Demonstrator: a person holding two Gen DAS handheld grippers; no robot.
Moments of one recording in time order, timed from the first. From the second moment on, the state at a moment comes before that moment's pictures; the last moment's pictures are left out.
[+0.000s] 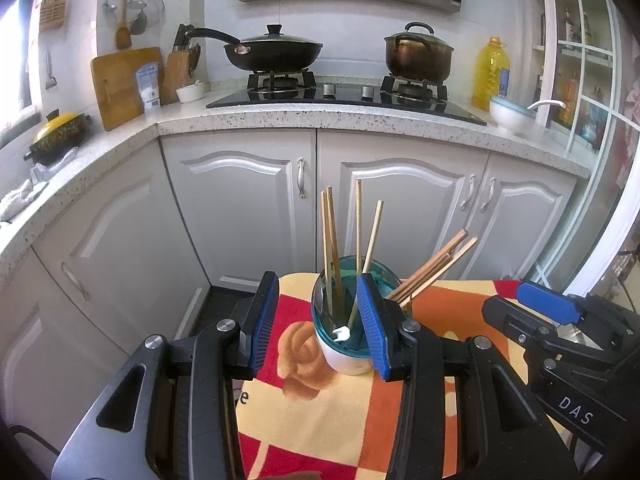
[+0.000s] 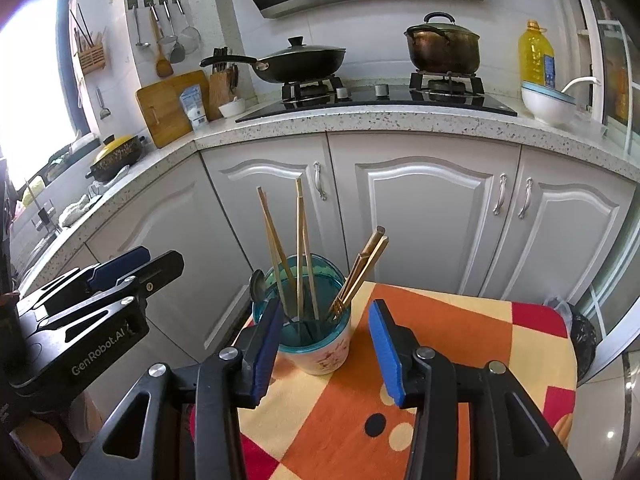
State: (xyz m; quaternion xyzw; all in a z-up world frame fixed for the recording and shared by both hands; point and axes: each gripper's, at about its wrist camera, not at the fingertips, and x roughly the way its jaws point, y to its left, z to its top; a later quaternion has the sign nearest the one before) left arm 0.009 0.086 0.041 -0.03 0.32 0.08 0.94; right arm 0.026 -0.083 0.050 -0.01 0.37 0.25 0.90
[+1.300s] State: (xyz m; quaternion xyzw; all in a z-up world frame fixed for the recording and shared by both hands) left arm 0.014 0.087 0.032 -0.03 0.33 0.08 0.94; right arm 0.033 -0.080 0.036 -0.01 0.39 0.25 0.89
